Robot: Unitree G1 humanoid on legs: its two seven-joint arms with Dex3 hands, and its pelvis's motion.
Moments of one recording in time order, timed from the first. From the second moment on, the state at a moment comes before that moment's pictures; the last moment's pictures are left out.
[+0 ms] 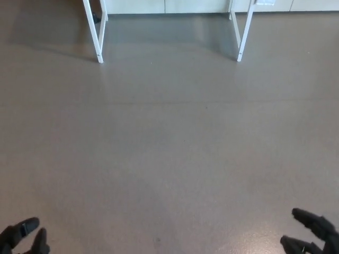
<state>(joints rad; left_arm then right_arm) 0.12 0.23 0.35 0.56 -0.14 0.05 -0.22 0.17 -0.07 -0.24 0.41 0.09 0.00 0.12</state>
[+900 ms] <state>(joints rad) 0.41 0.21 0.32 0.57 -0.21 -0.01 -0.33 0.50 -0.05 -0.21 0.48 0.14 -0.22 0.20</state>
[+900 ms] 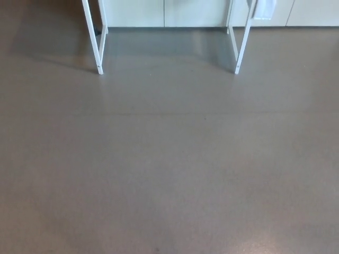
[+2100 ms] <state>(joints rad) 0.29 0.26 0.29 0.64 -0.21 -0.03 -0.32 0.35 -0.08 -0.17 0.58 0.10 -0.26 0.13</state>
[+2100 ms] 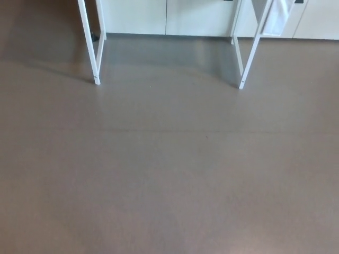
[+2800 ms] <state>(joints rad) 0.22 0.28 0.26 0.66 -0.21 -0.03 -0.30 0.29 -0.09 -0.18 0.60 0.11 -0.23 0.13</state>
